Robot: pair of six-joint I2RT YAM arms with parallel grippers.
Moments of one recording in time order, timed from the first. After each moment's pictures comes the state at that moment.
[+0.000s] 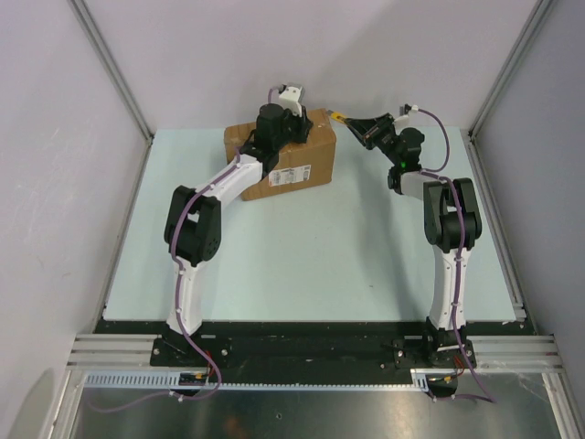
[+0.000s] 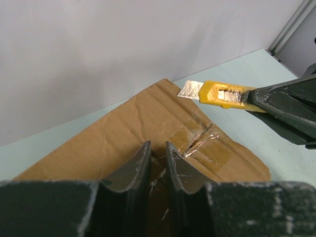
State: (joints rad) left arm -0.44 2.18 1.82 0.21 0.12 -0.12; right arm 0.13 2.24 1.49 0.96 -0.51 1.30
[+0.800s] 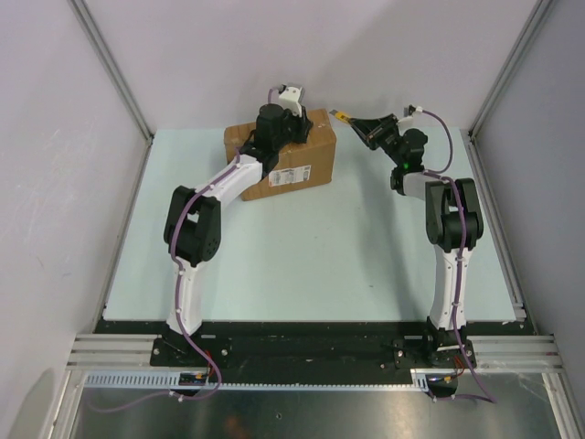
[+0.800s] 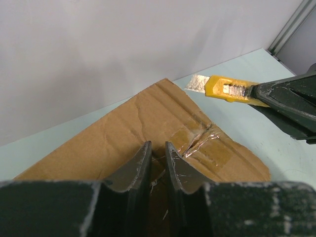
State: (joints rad) left arm -0.44 2.17 1.81 0.21 0.12 -0.12; right arm 0.11 2.24 1.48 0.98 -0.49 1.30
